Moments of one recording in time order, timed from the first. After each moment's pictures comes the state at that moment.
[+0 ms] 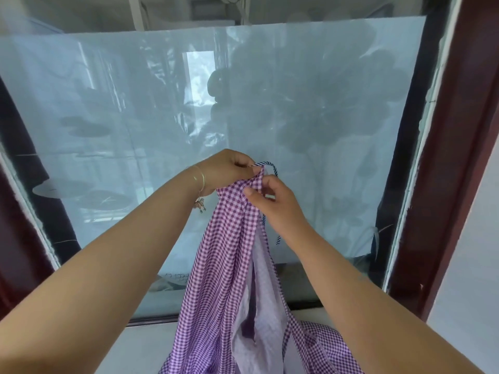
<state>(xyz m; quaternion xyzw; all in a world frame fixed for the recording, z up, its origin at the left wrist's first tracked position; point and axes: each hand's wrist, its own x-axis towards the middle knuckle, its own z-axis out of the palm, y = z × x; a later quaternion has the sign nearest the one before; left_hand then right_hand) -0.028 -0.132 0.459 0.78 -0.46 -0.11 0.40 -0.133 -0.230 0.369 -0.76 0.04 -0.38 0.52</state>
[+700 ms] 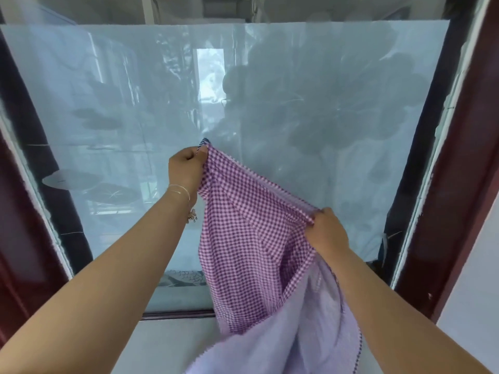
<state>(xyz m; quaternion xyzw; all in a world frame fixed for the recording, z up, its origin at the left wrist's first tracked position) 0.035 -0.102 0.422 0.63 -0.19 0.05 0.75 -0.119 -0.330 0.288 -0.89 0.31 -0.27 0.17</state>
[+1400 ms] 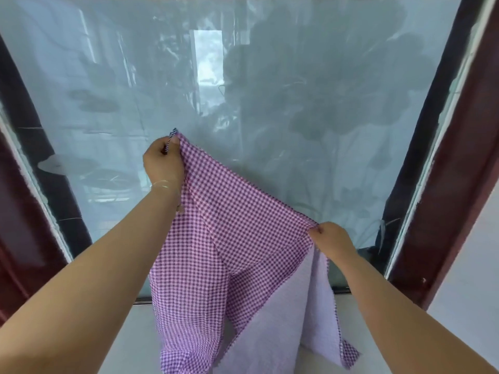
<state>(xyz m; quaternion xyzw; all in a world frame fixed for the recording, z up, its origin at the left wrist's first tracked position) 0.061 -0.079 0.396 0.64 -0.14 0.22 0.72 -0.141 -0.337 0.253 -0.90 0.31 -0.18 0.26</state>
